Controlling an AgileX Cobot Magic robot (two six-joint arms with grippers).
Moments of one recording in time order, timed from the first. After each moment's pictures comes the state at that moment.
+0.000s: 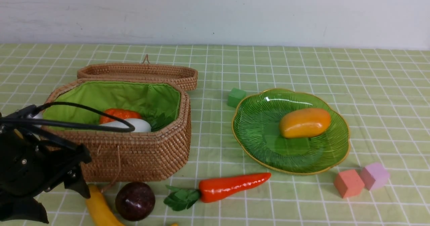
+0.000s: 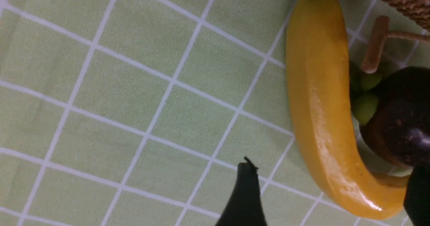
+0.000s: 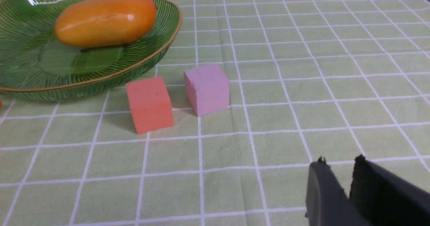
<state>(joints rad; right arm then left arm) -0.07 -0.01 0.02 -0.08 0.40 0.08 -0.05 1.35 -0.86 -0.21 0.92 -0.46</state>
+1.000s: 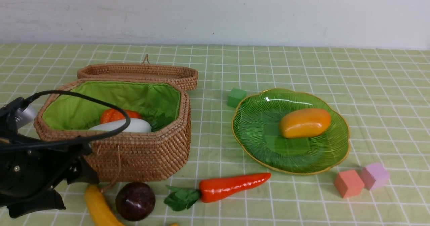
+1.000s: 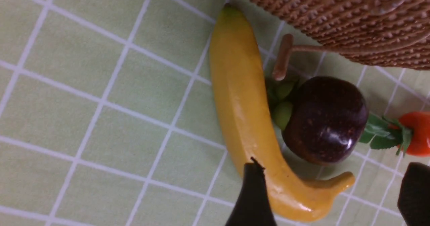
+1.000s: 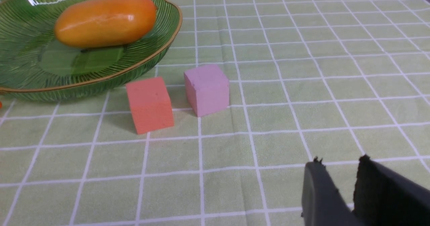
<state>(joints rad) -0.07 -0.01 0.02 -0.08 0.40 0.08 -0.05 1.20 -0.75 -0.36 0.75 -0.37</state>
